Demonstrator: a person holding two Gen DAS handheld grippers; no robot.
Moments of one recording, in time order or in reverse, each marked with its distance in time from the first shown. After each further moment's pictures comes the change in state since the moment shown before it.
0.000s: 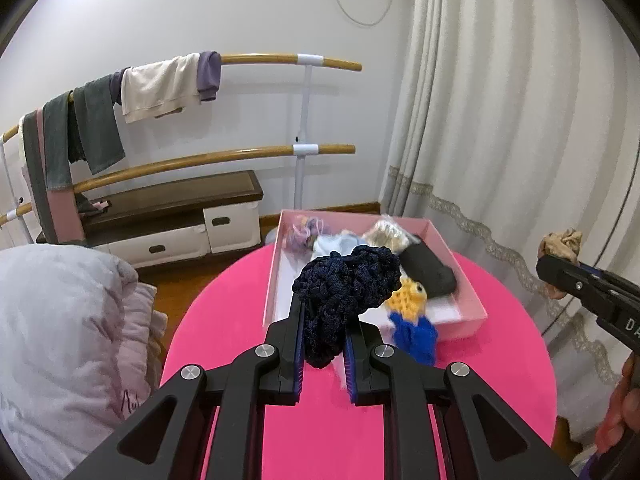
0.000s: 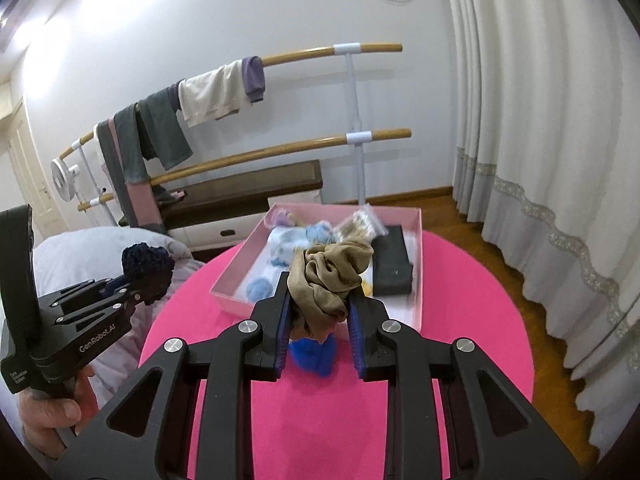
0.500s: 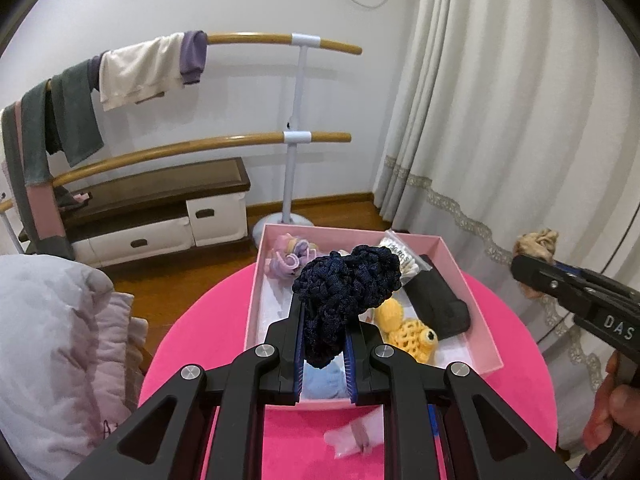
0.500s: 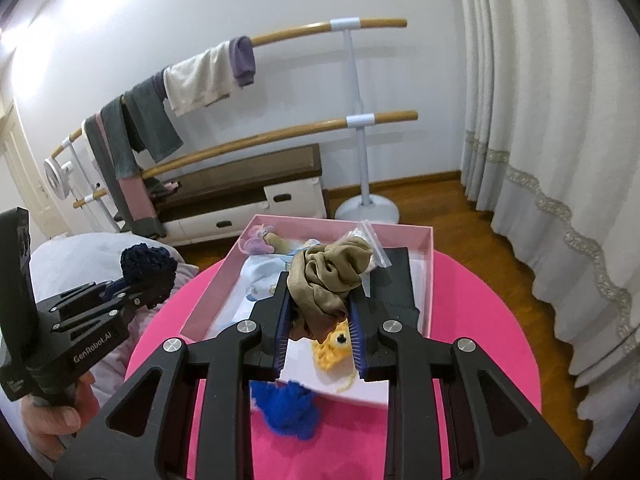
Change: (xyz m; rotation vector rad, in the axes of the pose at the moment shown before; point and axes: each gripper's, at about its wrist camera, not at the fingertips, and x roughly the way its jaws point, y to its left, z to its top) left arm 0.126 0.011 0.083 -0.015 0.082 -0.039; right arm 0.092 -0.029 0.056 0.014 0.103 0.027
